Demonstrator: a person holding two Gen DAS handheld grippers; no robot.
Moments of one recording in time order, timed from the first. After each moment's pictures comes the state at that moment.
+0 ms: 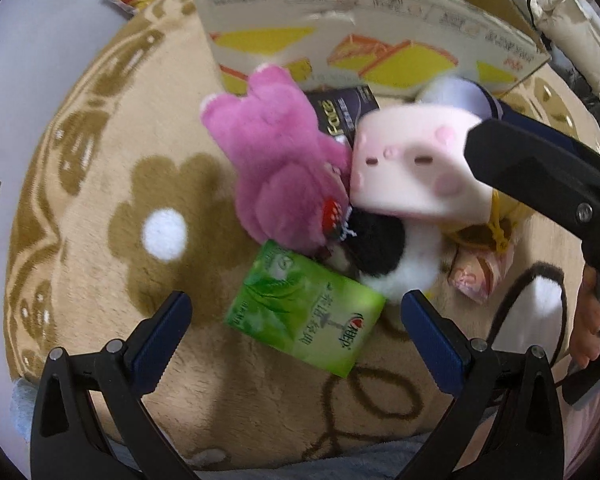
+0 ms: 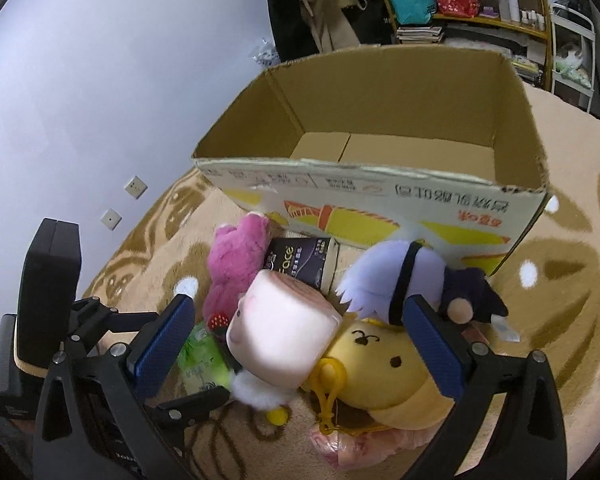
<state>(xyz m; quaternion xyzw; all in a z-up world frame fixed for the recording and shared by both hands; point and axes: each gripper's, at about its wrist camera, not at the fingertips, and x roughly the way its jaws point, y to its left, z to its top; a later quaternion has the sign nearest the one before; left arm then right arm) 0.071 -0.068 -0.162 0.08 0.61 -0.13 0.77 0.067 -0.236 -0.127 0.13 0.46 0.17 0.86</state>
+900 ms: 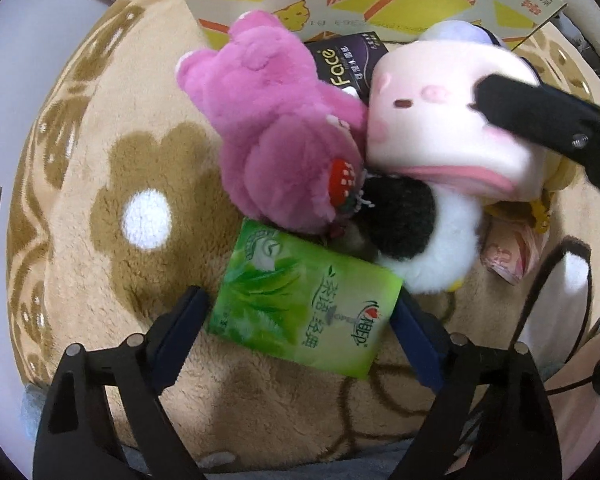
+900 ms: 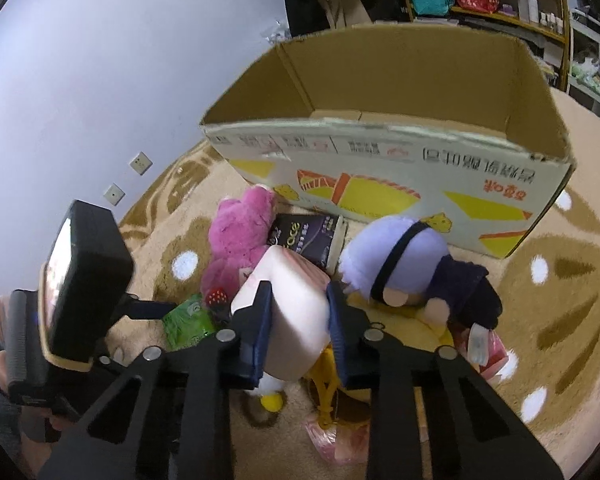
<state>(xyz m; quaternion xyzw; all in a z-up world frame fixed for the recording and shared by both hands) 0.081 -0.074 -0.207 0.12 0.65 -0.13 0.74 0.064 -0.232 -0.134 0.10 0.47 0.19 0.85</state>
